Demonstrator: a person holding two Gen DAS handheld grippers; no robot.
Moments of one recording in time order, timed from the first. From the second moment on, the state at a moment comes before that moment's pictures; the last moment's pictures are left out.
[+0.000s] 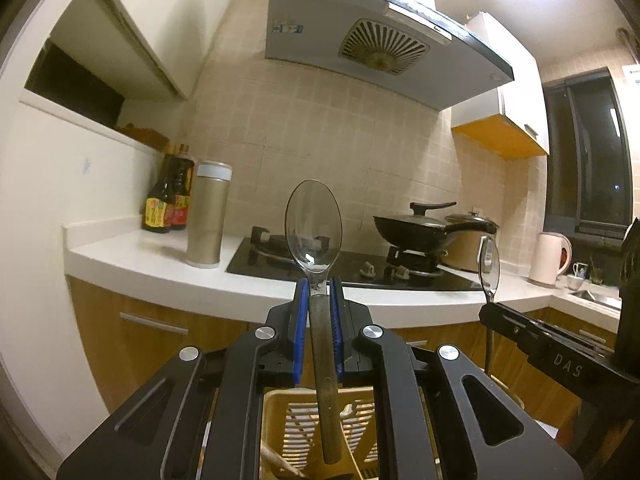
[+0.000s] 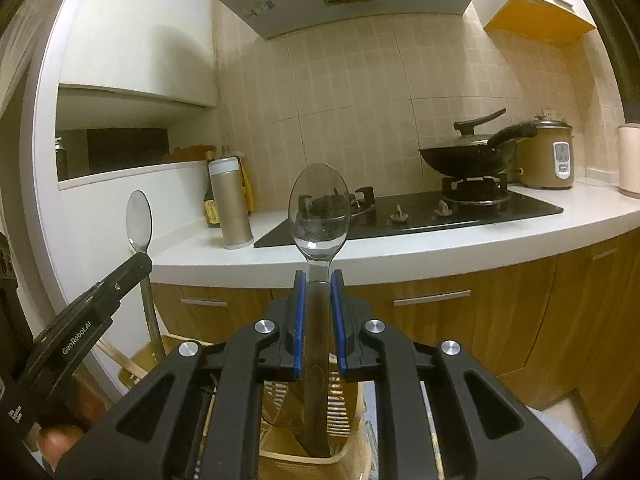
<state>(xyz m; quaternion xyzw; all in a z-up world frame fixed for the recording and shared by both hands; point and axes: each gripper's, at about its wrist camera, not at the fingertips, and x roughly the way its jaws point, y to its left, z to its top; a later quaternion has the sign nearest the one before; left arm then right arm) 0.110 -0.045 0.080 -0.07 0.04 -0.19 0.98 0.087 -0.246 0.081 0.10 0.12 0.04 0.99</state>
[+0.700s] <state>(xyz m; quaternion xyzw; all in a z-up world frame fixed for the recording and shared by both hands) 0.078 -0.020 0.097 -0.09 0.05 -0.21 0.97 0.044 -0.245 0.084 0.10 0.14 0.05 0.98</state>
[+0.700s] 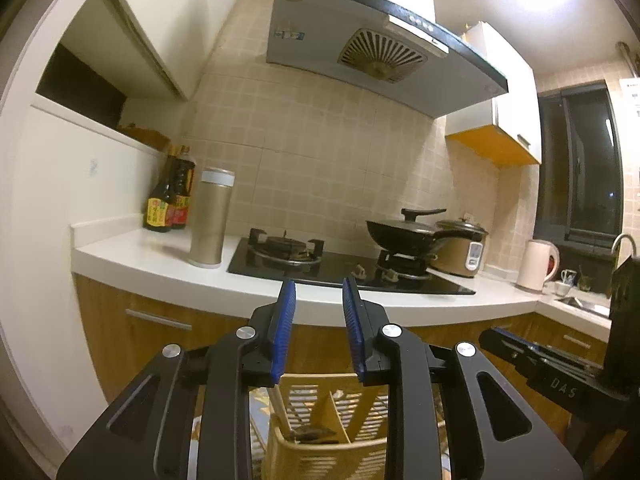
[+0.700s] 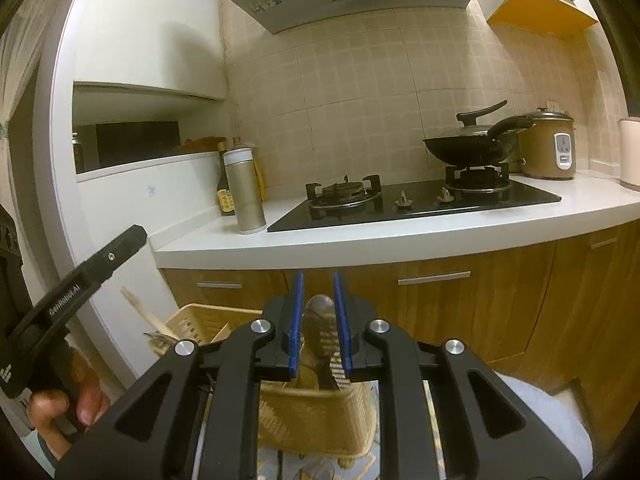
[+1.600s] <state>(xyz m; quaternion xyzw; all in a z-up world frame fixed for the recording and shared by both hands) 0.040 0.003 0.030 -0.01 0.31 -0.21 0.93 0.019 -0.227 0.015 0.16 0.45 0.07 0.88</state>
